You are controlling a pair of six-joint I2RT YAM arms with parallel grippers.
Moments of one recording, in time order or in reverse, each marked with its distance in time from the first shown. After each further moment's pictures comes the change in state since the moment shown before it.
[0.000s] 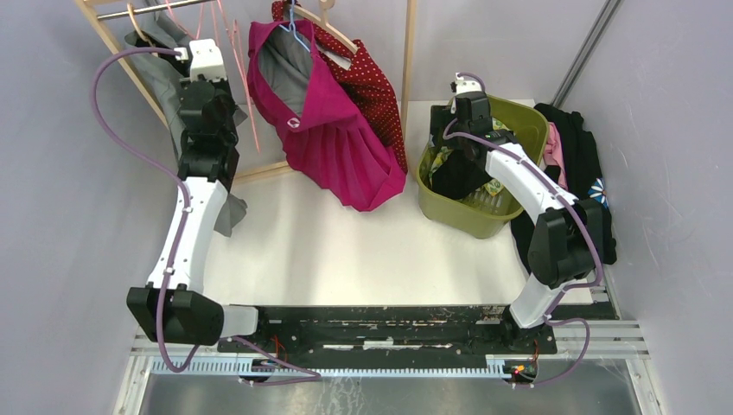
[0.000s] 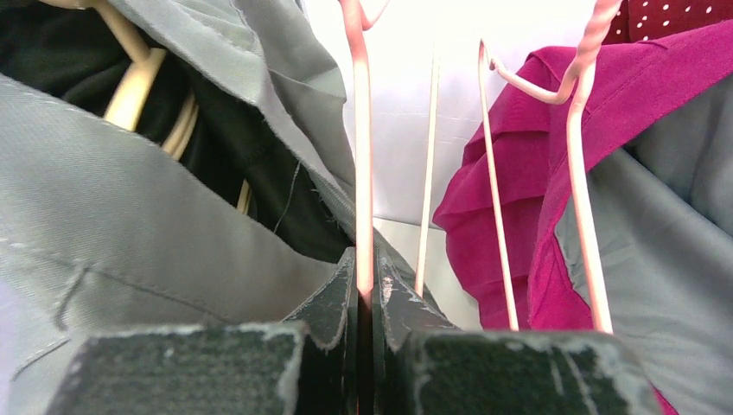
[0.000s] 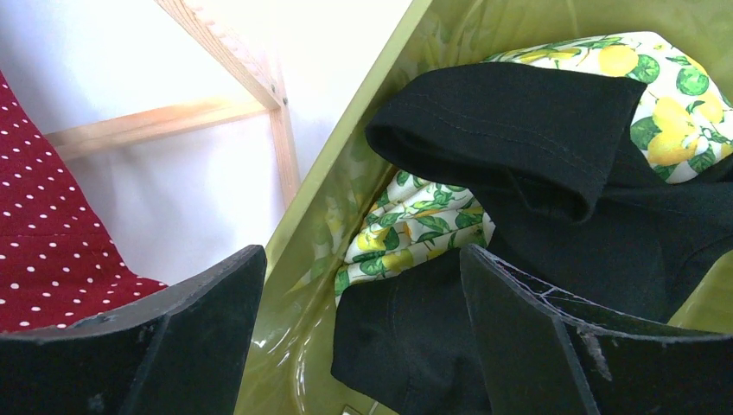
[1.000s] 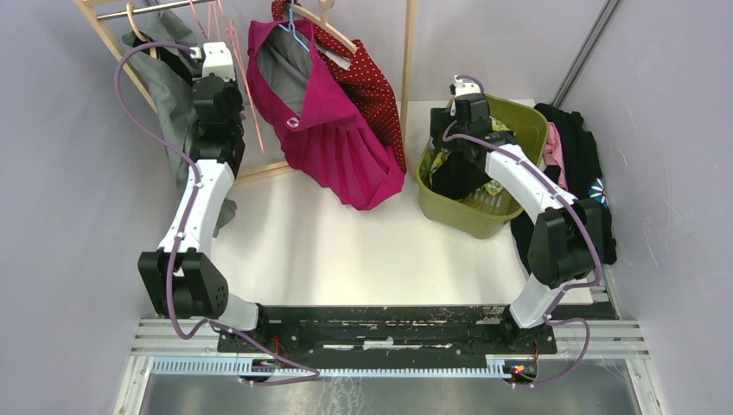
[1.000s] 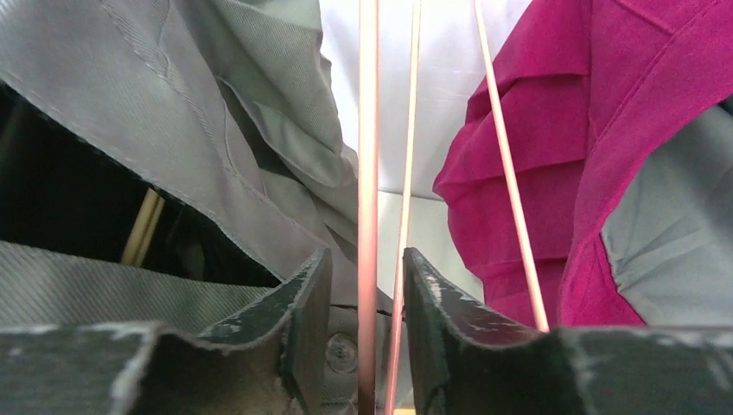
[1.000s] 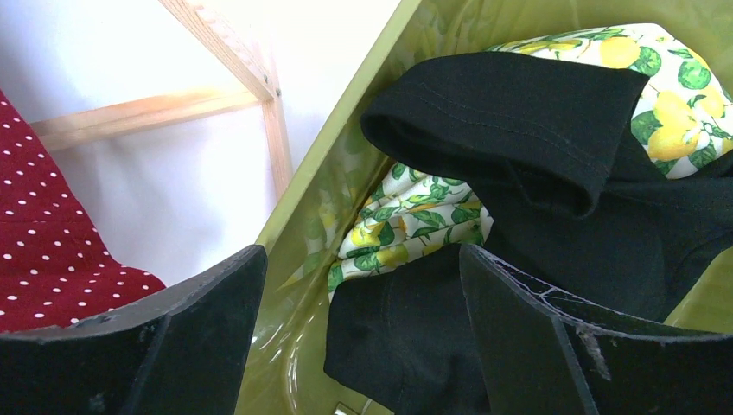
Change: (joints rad) left arm 0.041 0.159 0.005 0.065 0.042 -0.016; right arm 0.000 0.000 -0.014 0.003 0.003 -0.015
